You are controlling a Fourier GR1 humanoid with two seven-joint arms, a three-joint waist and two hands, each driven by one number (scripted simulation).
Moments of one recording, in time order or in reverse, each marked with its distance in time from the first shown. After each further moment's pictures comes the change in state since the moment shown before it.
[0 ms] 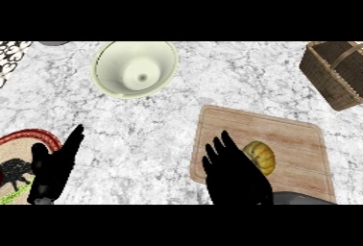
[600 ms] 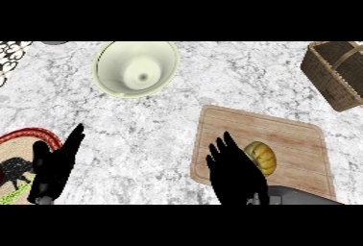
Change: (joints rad) left arm -0.004 -0.014 0.012 -0.013 -0.023 -0.003 0.029; right arm 0.002 -0.083 0.112 0.096 0.140 -0.169 -0.154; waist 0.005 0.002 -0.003
